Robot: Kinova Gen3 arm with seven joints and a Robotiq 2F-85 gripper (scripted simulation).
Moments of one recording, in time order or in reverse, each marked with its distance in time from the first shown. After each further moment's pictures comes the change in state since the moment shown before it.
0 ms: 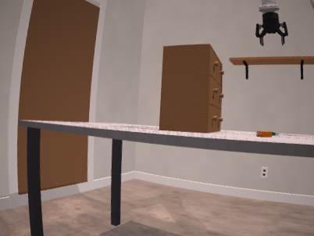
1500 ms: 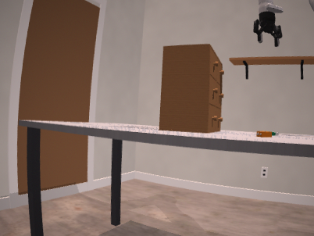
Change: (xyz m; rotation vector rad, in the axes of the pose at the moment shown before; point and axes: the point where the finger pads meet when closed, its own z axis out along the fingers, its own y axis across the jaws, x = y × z) arm 0.007 0.016 -0.001 -0.007 0.000 -0.739
